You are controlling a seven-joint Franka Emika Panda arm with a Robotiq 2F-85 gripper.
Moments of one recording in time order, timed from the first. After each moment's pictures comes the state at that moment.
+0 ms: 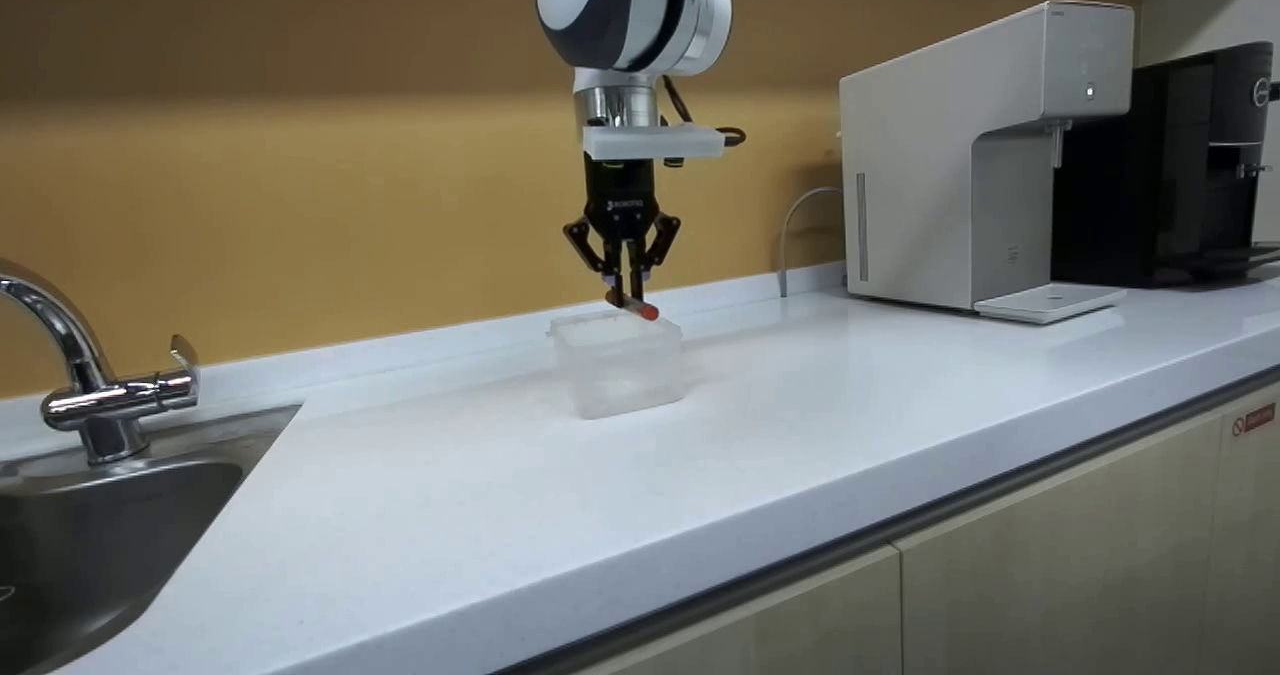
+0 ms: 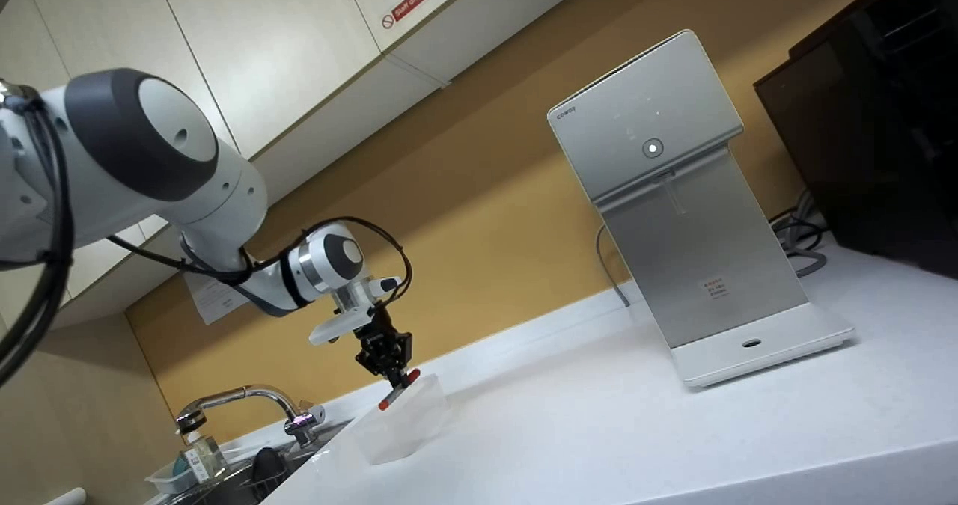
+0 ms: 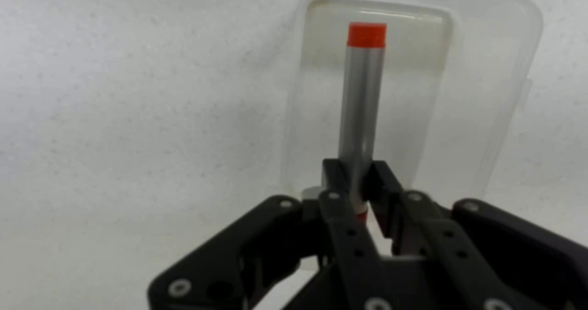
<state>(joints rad) 0.25 0.55 0.11 -1.49 -0.05 2.12 0.34</state>
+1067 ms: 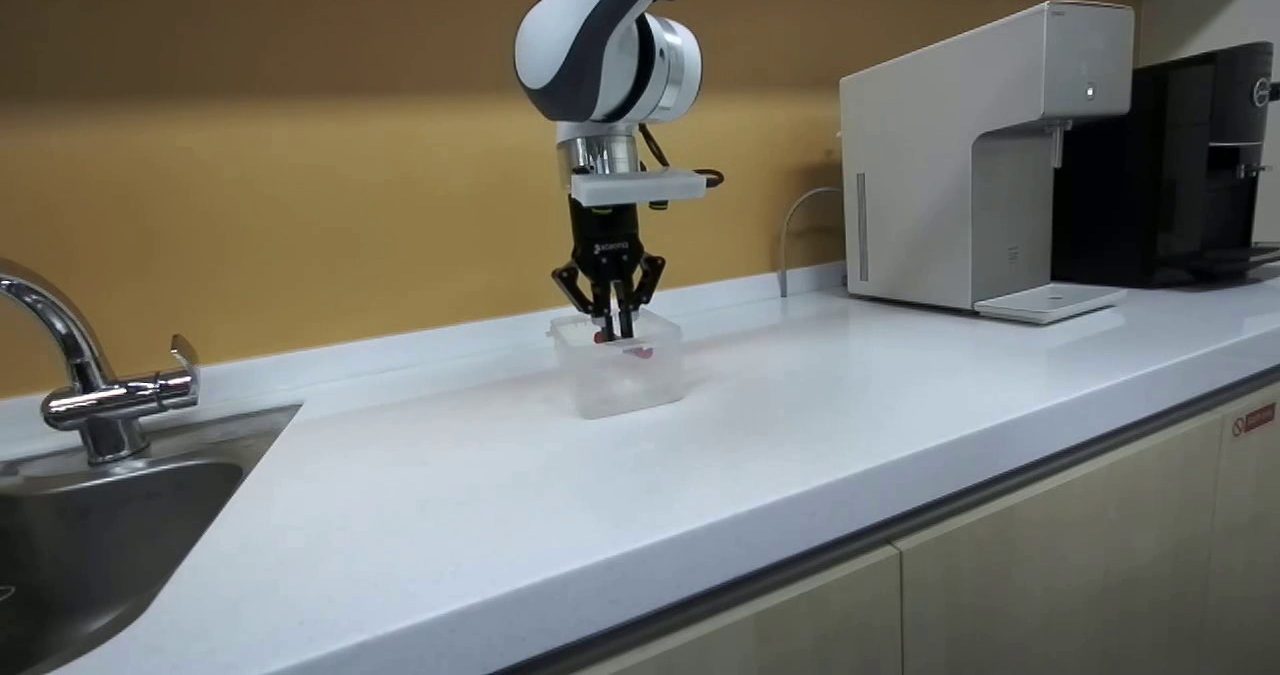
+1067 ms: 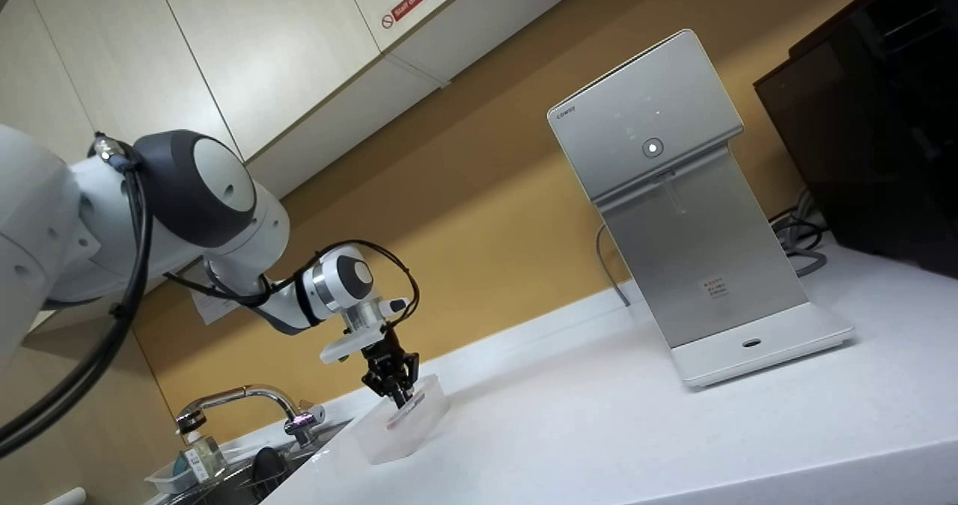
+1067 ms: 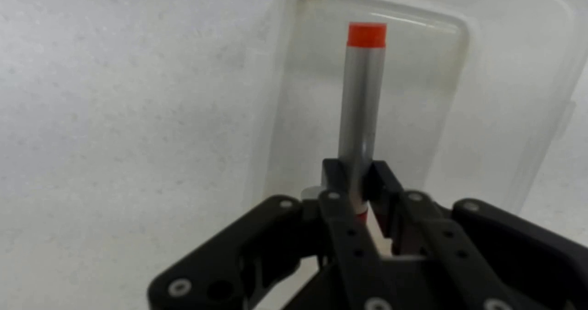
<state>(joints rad) 0.27 0.70 0.10 -1.33 -0.05 2.04 0.27</state>
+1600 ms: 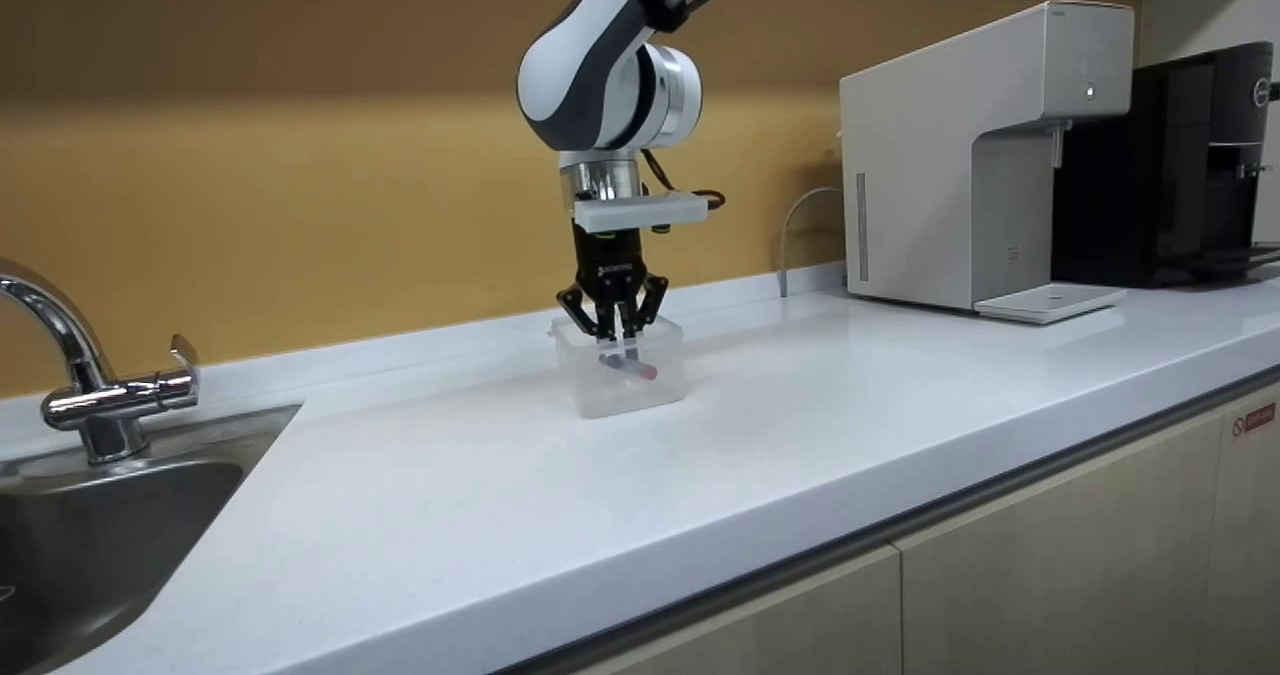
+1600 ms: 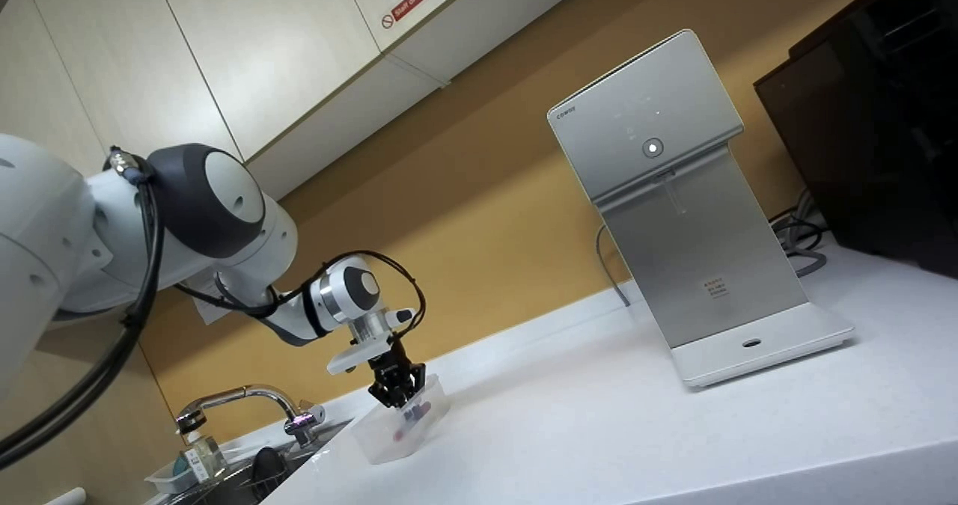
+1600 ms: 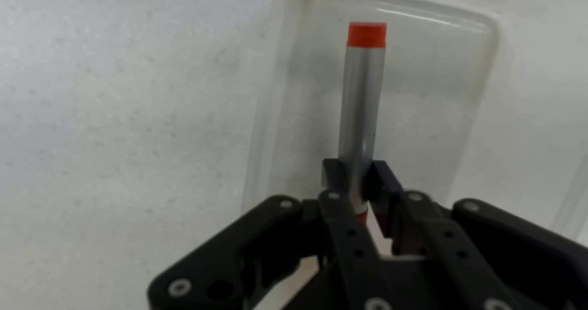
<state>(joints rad) 0.28 0.74 0.09 -1.33 -0.05 2.06 0.27</state>
